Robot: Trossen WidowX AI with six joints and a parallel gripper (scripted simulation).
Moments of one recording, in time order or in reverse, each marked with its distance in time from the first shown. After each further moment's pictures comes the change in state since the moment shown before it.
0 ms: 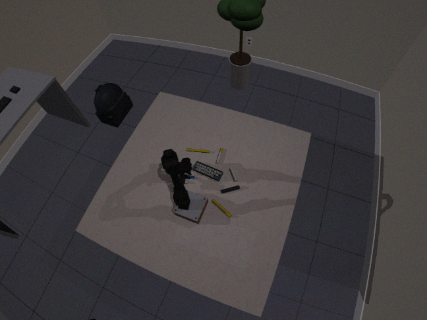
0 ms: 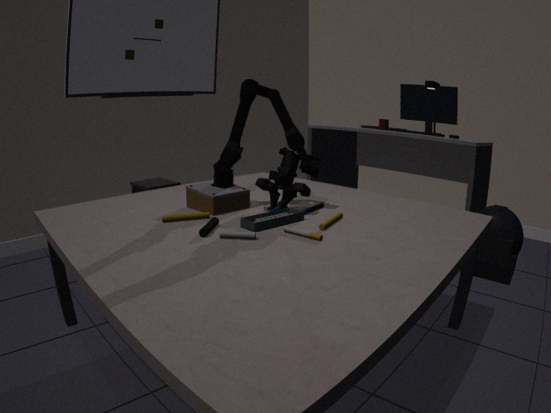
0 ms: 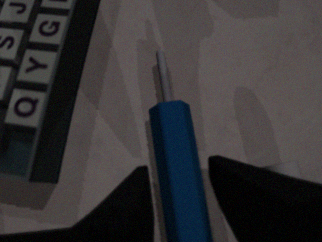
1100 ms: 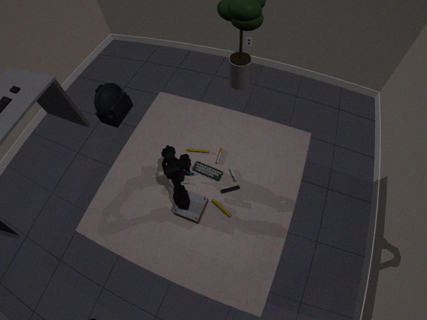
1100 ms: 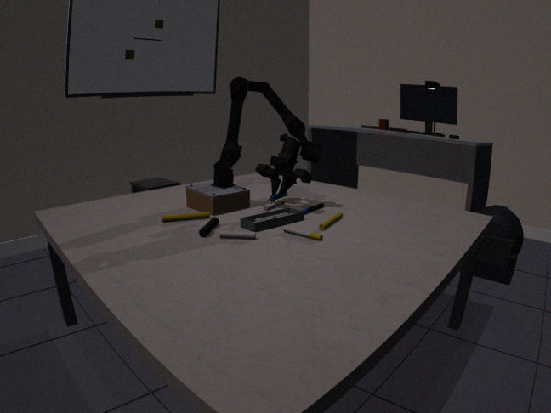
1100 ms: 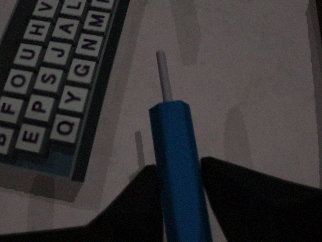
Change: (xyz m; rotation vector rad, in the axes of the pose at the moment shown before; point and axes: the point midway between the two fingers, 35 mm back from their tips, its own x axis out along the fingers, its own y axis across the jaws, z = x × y) arm -0.041 0.001 0.024 -0.050 -0.004 -0.003
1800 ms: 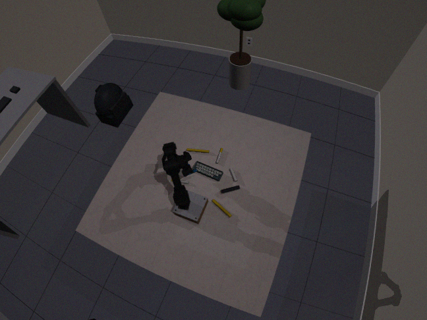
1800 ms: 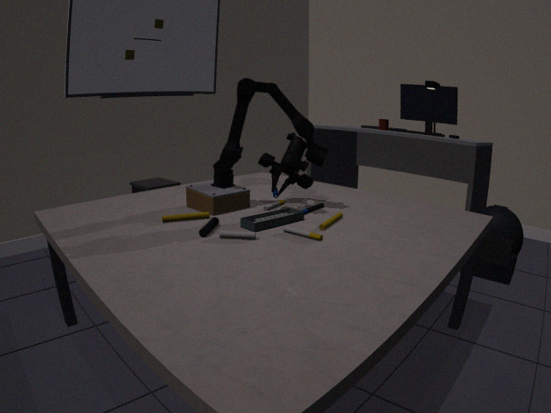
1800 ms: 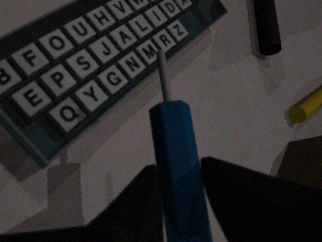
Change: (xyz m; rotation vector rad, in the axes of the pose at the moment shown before) arm -0.004 0.011 0.022 -0.727 -0.095 -0.124
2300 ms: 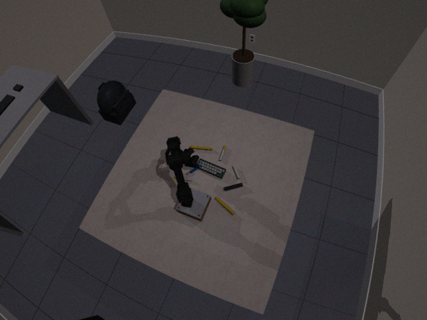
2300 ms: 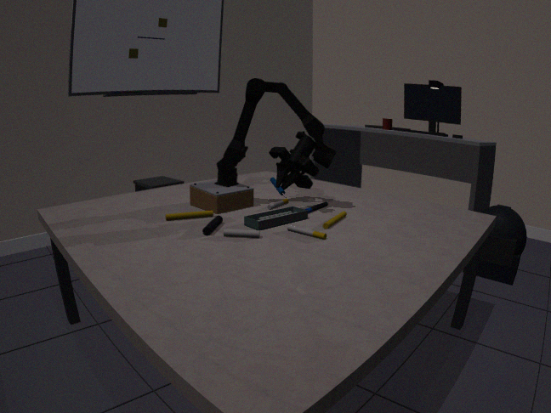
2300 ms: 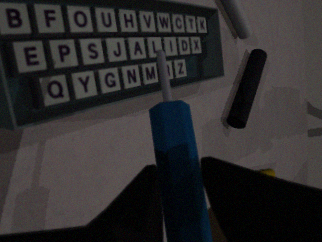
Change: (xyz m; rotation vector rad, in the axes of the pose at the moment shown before) arm -0.002 -0.004 0.018 -0.557 -0.002 -0.113
